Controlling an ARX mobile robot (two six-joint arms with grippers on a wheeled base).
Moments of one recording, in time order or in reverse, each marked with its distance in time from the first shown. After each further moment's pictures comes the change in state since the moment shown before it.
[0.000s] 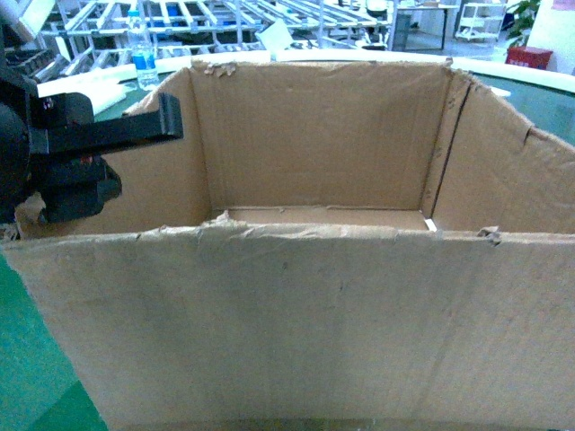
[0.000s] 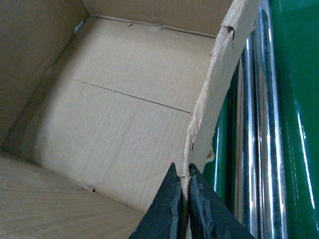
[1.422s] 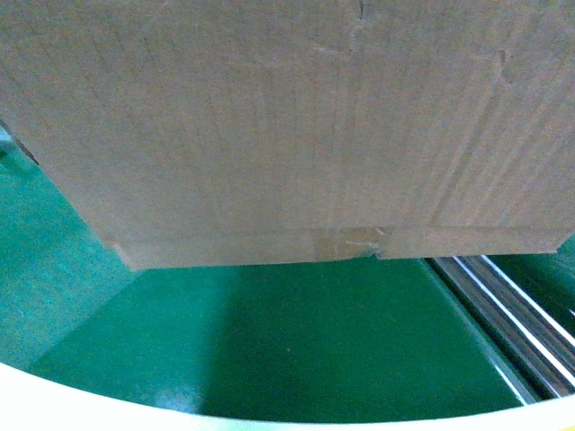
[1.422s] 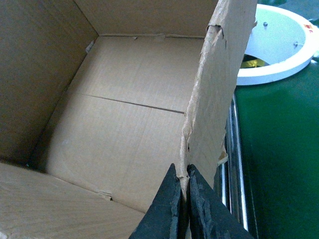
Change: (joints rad) left arm -0.013 -0.150 0.146 -0.003 -0.102 0.082; right arm -0.038 -0.143 0.147 0.047 -0.084 0.079
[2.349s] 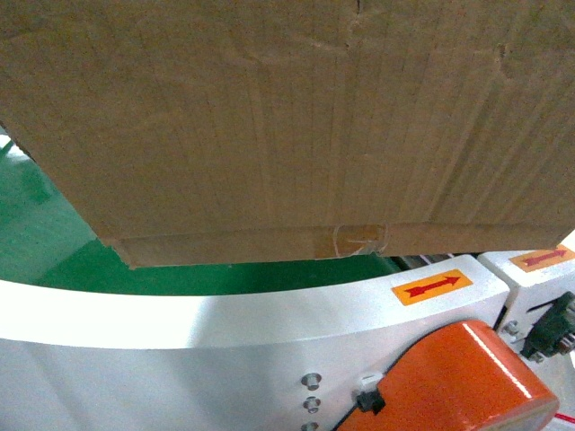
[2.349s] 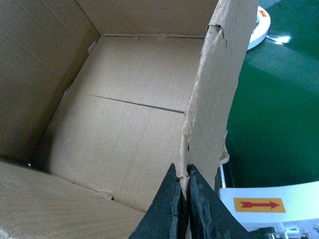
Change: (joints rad) left arm -0.001 -0.002 0.000 0.003 -0.003 0.002; right arm 0.000 -0.006 0.000 0.002 0.000 0.000
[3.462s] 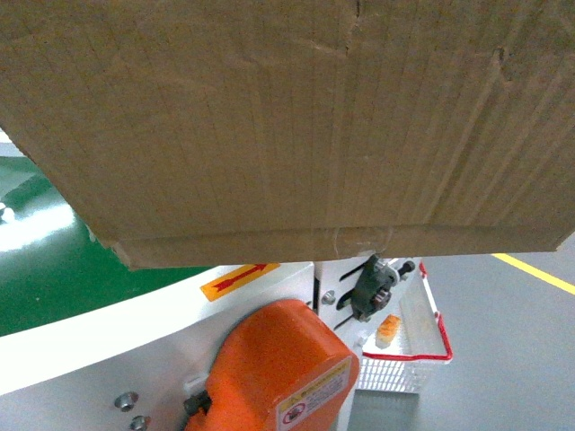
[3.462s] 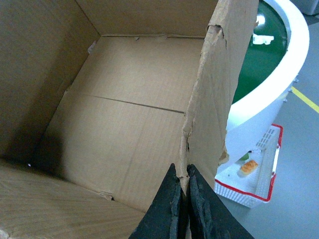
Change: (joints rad) left arm 0.000 0.000 0.000 -0.002 0.000 0.000; right arm 0.000 0.000 0.000 -0.001 0.000 0.000
